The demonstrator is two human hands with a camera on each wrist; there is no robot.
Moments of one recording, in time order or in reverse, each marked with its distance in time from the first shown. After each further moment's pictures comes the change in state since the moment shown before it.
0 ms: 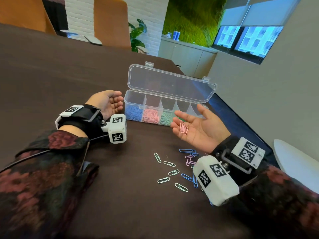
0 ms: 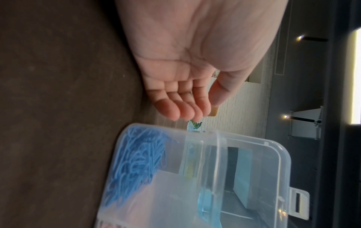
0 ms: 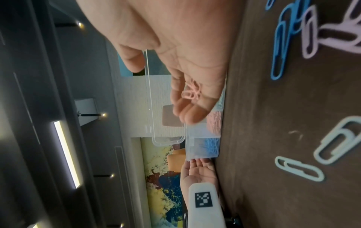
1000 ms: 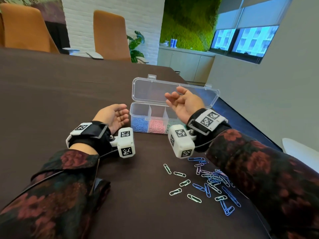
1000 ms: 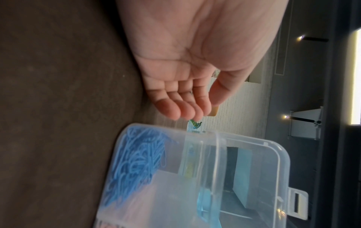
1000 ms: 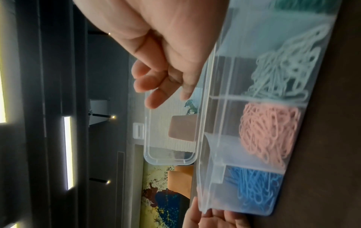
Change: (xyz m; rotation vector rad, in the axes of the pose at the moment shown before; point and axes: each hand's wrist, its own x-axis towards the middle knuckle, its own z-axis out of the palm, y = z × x) left_hand 0.003 0.000 -0.001 -0.043 0.002 -0.019; right_hand 0.087 -0.024 0.051 0.022 0.132 -0.434
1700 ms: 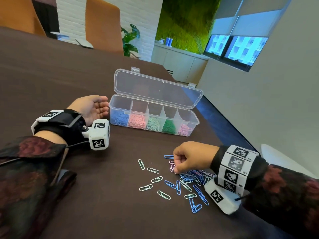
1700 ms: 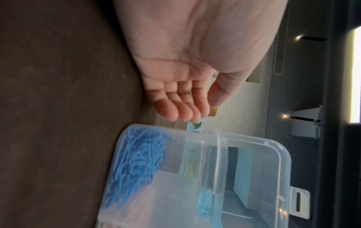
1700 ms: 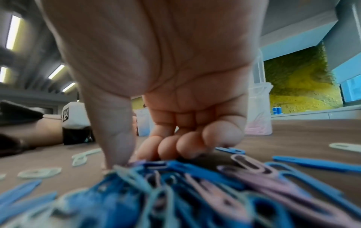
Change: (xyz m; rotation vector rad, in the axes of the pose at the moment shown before) left_hand -0.003 0.000 0.002 0.064 -0.017 -0.007; right_hand -0.084 -0.026 -0.099 -1.964 -0.770 0.189
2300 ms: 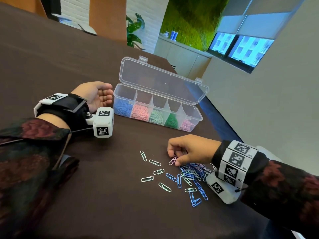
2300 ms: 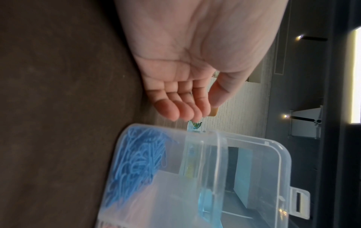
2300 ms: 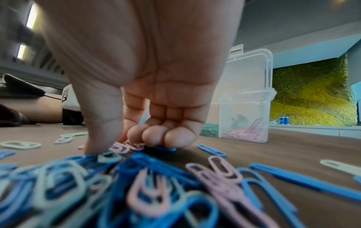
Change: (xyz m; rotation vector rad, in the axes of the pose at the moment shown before) left_hand -0.001 0.000 0.000 -0.011 0.006 0.017; right_hand 0.003 -0.004 -0.003 0.036 -0.006 -0.150
